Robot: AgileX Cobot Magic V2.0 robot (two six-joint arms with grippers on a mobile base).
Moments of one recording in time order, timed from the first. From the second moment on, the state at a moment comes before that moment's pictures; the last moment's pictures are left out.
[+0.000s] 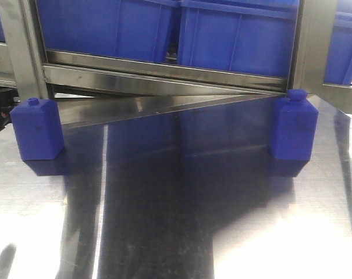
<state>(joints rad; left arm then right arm) -0.11 1.26 -1.19 -0.35 1.02 0.10 0.04 -0.01 0.03 -0.06 0.03 0.09</state>
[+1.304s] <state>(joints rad) -0.27 1.87 -1.42 -0.08 1.00 -0.17 0.04 -0.01 0.03 -0.06 0.03 0.09</state>
